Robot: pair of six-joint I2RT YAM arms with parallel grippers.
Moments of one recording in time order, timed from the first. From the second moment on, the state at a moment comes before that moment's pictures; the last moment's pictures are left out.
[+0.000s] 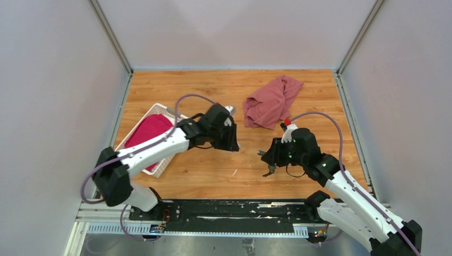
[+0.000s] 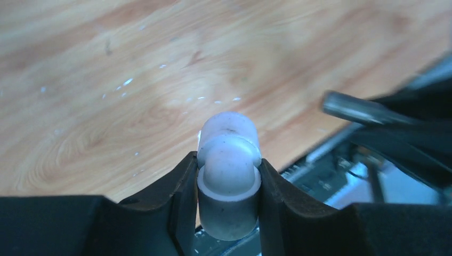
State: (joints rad) left arm -0.87 1.50 1.13 -0.56 0.06 -0.65; right arm 0.57 0.76 0.59 -0.48 -0.22 0.48
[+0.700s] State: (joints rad) left arm -0.69 1.26 0.88 0.07 1.12 -0.95; right arm 0.93 0.49 0.71 -0.42 -0.16 0.02
